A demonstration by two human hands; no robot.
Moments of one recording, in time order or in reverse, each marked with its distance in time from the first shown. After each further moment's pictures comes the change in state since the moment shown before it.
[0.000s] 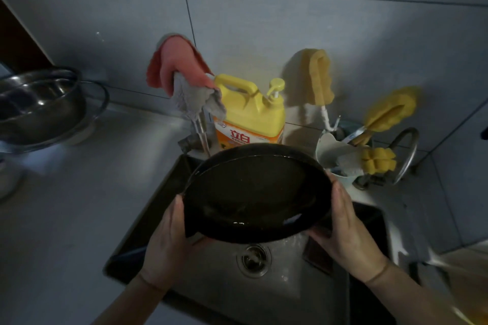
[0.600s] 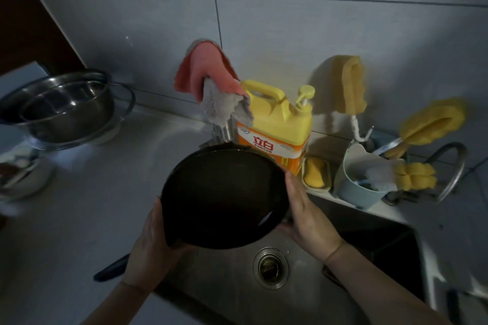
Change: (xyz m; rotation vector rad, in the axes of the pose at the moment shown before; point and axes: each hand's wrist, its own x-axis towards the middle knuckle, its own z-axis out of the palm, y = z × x) left_hand -0.012 -0.067 -0.034 -0.022 -0.007 -0.209; right_hand 0.059 -0.017 0.085 0.177 -0.285 0.039
